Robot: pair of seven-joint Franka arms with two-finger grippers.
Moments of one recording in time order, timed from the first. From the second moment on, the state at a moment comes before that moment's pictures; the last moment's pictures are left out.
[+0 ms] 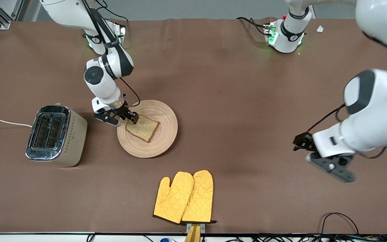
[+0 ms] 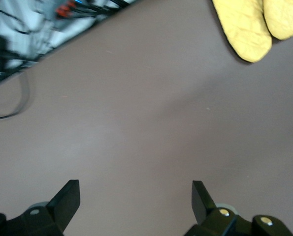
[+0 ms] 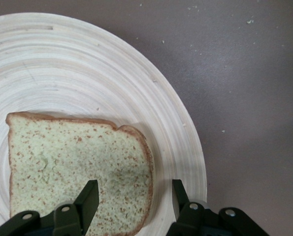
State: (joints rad) left arm 0.05 0.54 -0.33 -1.13 0.12 1.75 0.30; right arm 0.44 0.27 -0.04 -2.40 0.07 2.81 0.72
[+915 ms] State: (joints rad) left arm 0.10 0.15 -0.31 -1.35 0.03 1.66 -0.10; right arm 0.45 0.27 -0.04 -2.42 0.07 2.85 0.72
